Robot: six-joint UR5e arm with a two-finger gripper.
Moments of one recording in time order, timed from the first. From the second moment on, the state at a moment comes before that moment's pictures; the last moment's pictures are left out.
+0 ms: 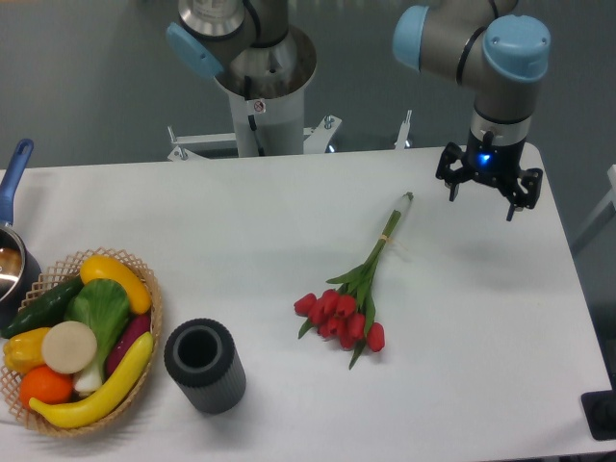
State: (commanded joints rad) arm 2.89 -1.78 -1.80 -0.94 1.50 1.42
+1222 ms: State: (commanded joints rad) arm 2.85 -1.78 -1.96 -0.84 1.50 1.41
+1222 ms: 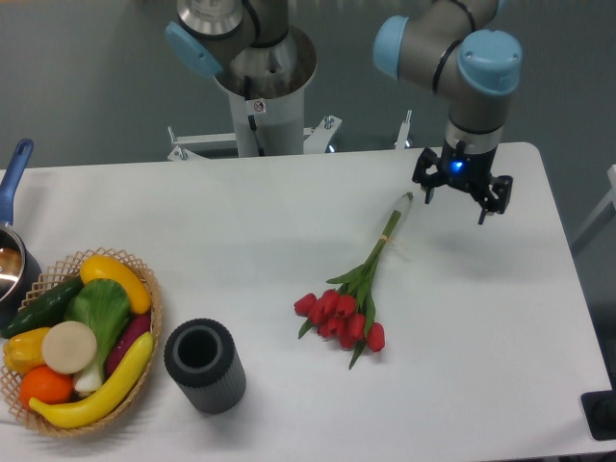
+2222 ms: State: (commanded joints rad) arm 2.71 -1.91 -2.00 -0.79 1.50 1.36
